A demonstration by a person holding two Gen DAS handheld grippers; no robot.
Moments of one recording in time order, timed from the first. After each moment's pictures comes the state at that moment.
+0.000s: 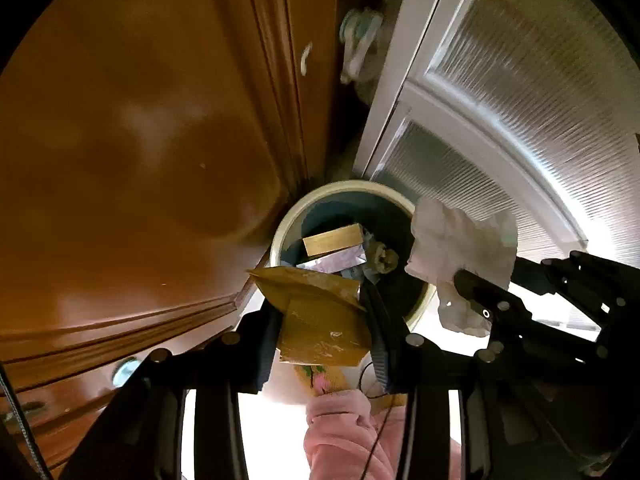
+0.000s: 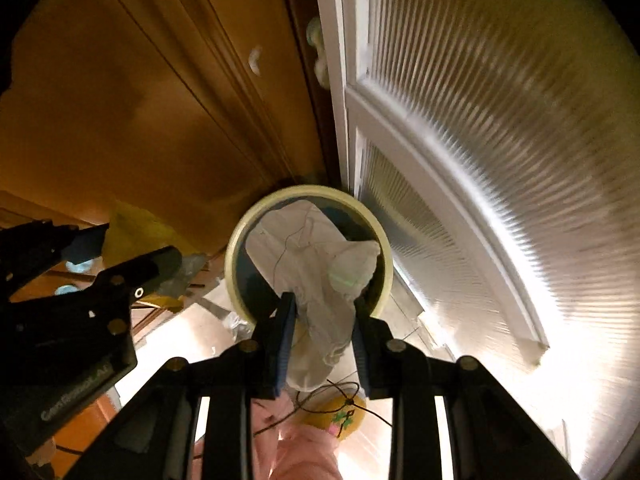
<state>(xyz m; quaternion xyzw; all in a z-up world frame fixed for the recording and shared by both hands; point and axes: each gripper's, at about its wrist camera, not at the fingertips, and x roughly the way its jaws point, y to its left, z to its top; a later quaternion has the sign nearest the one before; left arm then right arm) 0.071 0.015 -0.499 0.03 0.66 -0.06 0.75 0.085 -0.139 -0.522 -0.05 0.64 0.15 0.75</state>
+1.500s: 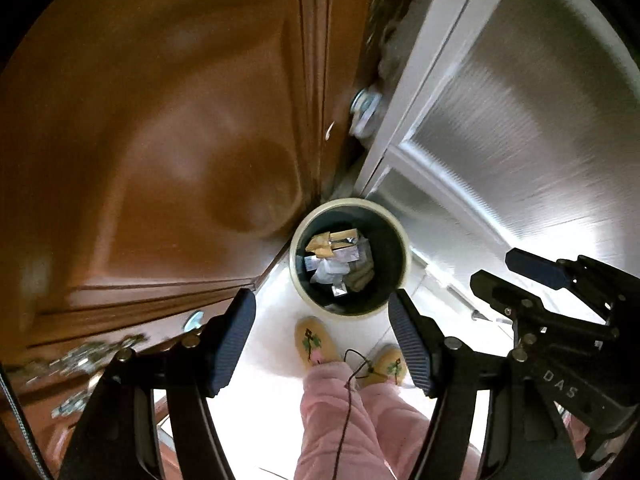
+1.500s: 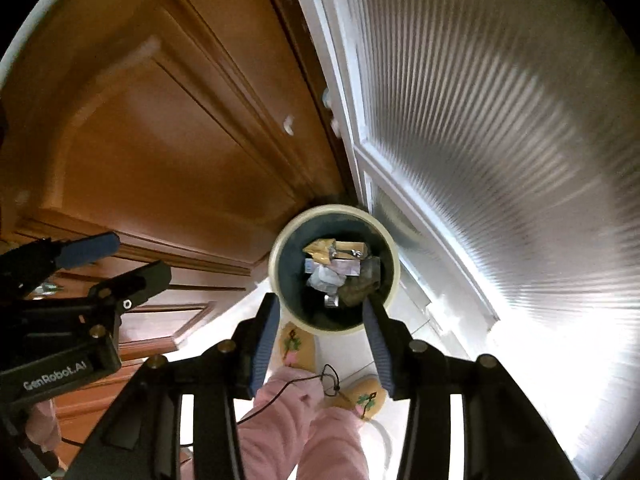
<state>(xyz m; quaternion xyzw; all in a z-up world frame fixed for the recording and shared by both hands) 0.057 0.032 -0.341 0.01 0.66 -0.04 0.75 0.071 -0.161 -0.370 0.00 0.63 0.17 0.75</state>
